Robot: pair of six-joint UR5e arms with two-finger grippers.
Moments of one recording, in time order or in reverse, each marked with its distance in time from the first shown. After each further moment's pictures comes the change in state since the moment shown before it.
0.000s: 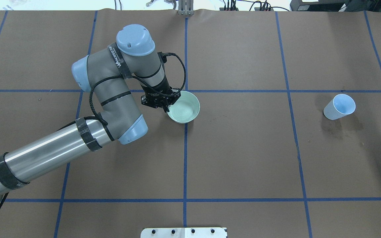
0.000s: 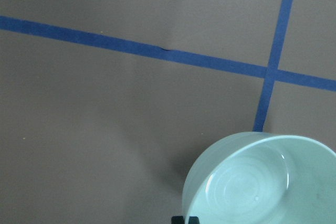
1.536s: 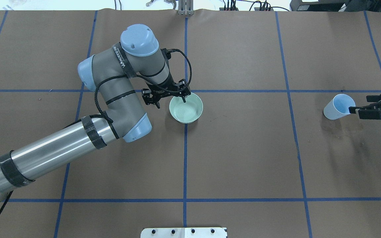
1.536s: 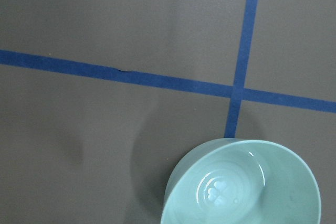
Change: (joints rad) left arm 0.000 -0.023 0.037 -0.076 0.037 -0.034; right arm -0.376 -0.093 -0.178 1.250 -0.324 0.709
